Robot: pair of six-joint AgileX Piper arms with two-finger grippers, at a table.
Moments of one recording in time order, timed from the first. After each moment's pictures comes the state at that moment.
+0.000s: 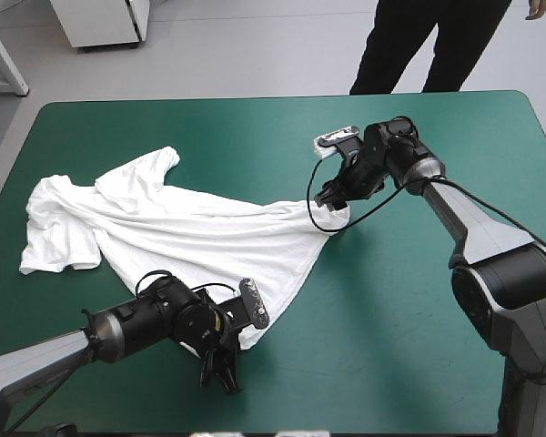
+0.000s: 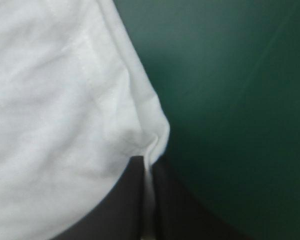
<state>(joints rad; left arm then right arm) -0.83 1.45 -0.74 -0.13 0.76 0.42 0.35 2.00 -1.76 0.14 1.02 -0.23</state>
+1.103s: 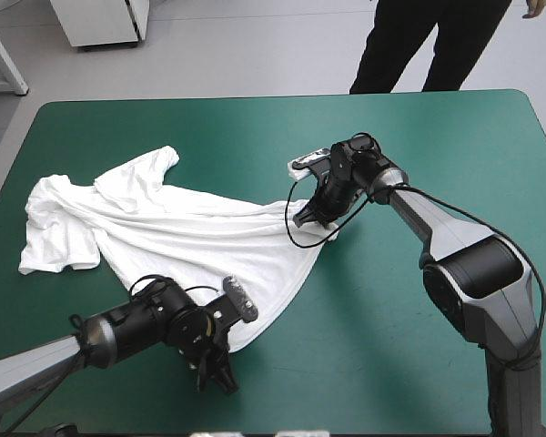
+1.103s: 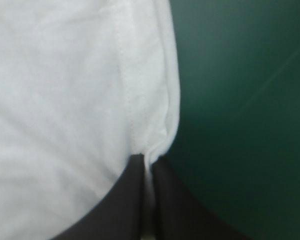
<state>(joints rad) -0.82 1.38 -0.75 -0.04 0.83 0.15 0.45 2.12 -1.79 0.11 1.05 -0.18</state>
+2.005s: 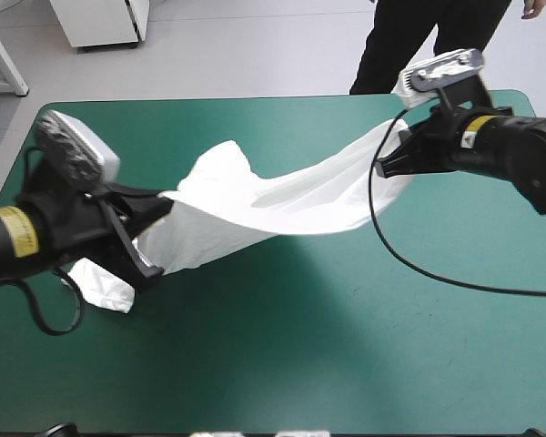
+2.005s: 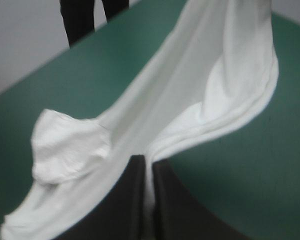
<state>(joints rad) -0.82 1.07 -1.72 0.11 1.25 0.03 0.40 1.31 -1.77 -0.03 1.13 -0.05</state>
